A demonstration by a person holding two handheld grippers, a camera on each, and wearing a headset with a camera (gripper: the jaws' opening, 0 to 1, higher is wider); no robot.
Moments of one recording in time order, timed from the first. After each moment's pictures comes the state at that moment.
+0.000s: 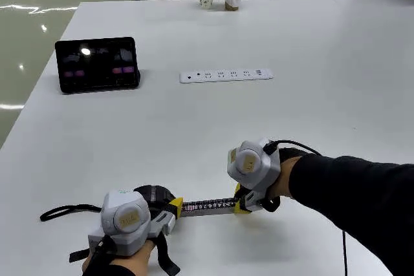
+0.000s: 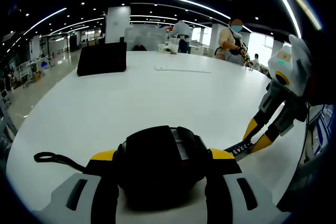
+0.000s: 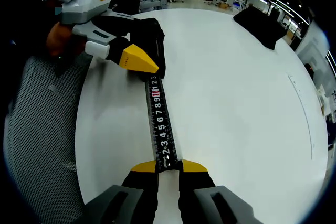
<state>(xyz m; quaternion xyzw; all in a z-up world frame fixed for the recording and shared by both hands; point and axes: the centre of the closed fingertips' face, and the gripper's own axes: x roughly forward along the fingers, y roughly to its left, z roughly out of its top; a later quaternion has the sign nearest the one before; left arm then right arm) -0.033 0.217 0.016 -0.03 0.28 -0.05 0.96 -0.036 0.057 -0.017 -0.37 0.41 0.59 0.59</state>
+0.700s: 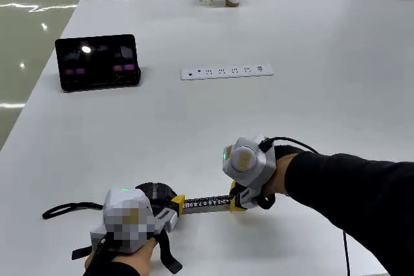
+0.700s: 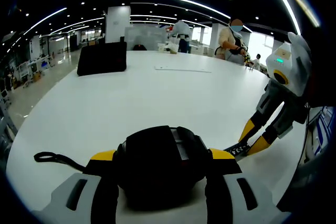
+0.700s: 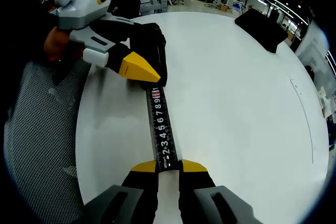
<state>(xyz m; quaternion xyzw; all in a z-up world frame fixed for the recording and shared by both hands) -0.032 0.217 0.016 -0.03 0.28 -0.04 0.96 -0.038 0.070 -0.017 -0.37 0.40 0.60 0.59</state>
